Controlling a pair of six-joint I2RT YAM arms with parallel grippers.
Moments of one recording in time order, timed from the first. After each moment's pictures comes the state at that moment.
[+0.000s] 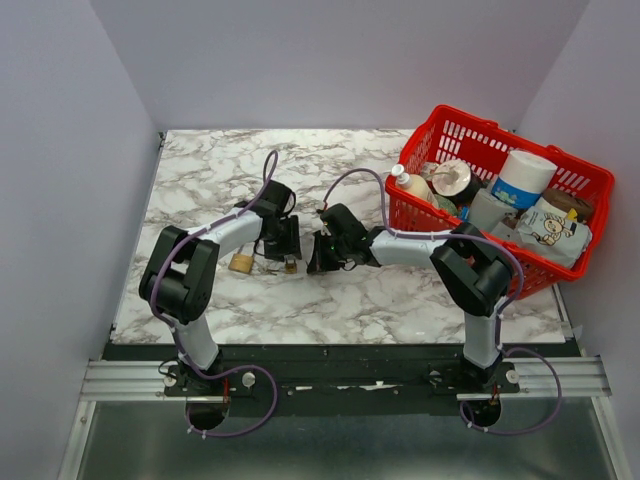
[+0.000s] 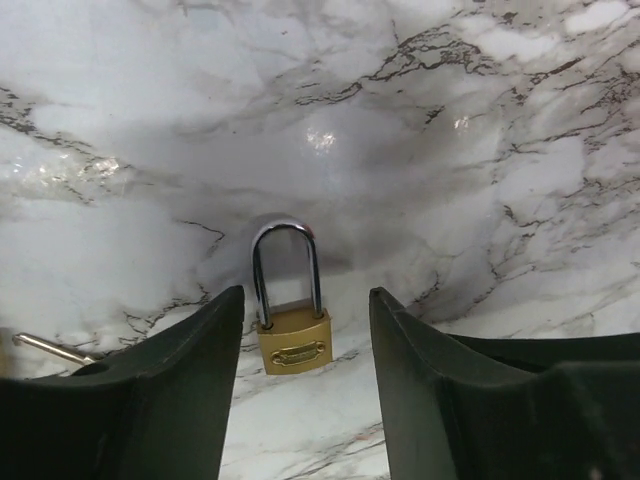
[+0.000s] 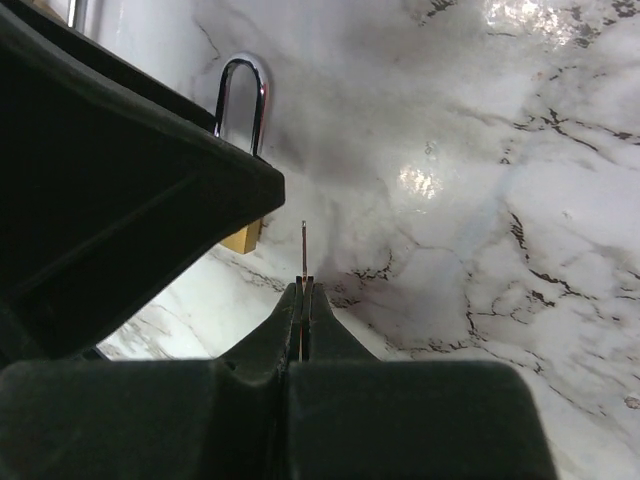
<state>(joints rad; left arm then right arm) -0.41 1.76 1.09 -0.50 0.15 -0.51 0.82 1.95 1.16 -0.06 -0.22 0.66</state>
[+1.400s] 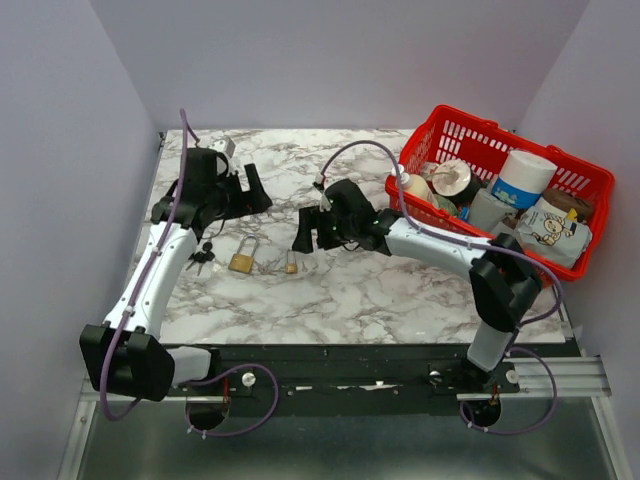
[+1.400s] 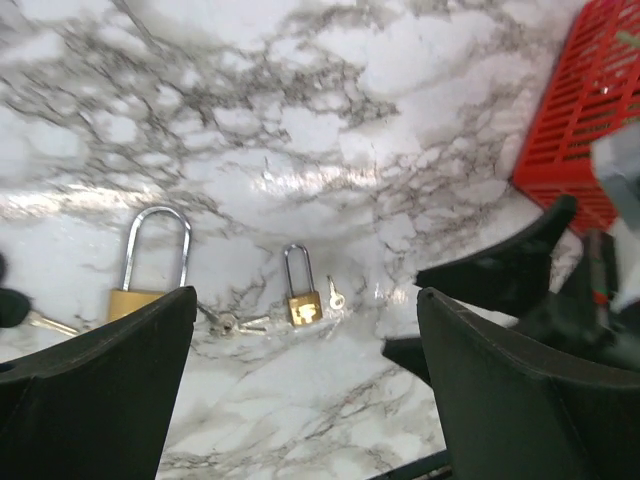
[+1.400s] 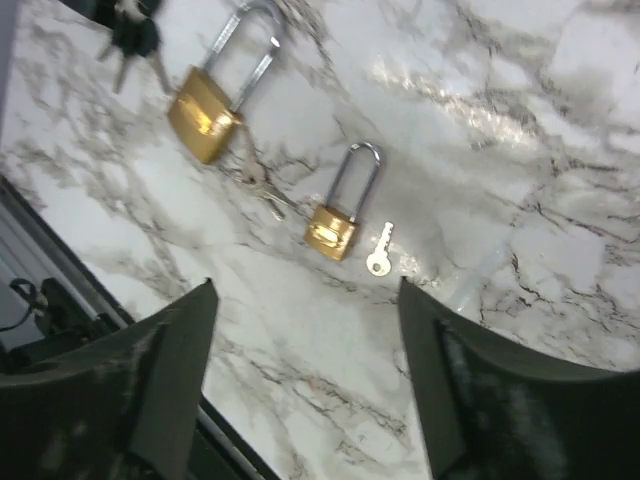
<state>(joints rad) -0.19 1.26 1.15 -0.58 0.24 -0.38 0.82 1.81 1.26 -0.17 -0.17 0.53</state>
